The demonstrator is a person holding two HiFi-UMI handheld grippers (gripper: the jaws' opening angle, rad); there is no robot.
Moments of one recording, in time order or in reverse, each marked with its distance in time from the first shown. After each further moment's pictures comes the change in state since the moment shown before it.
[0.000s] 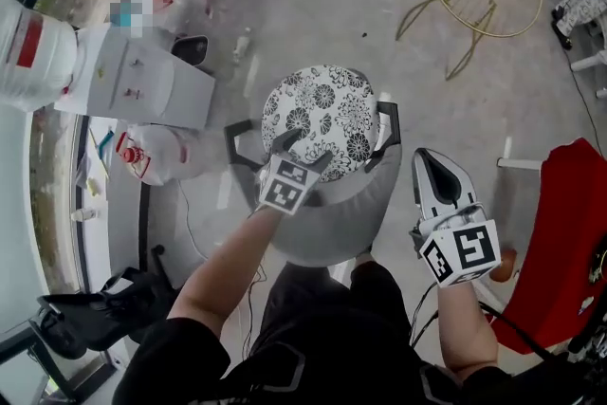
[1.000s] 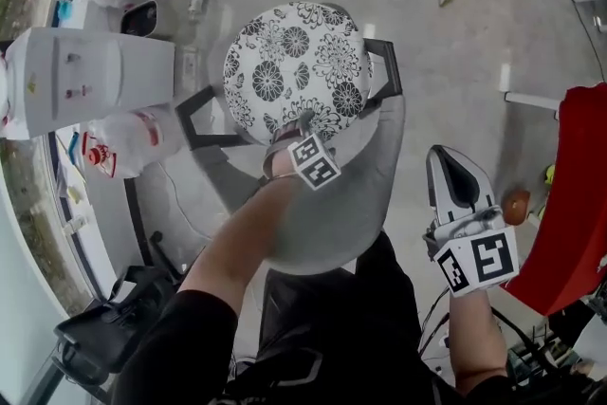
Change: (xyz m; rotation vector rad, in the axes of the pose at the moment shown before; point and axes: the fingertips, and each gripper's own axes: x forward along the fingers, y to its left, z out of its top) left arm 0.175 -0.070 -0.195 0.481 0.449 -0.201; right arm -0.006 -0.034 -0.130 0.094 0.179 -0.113
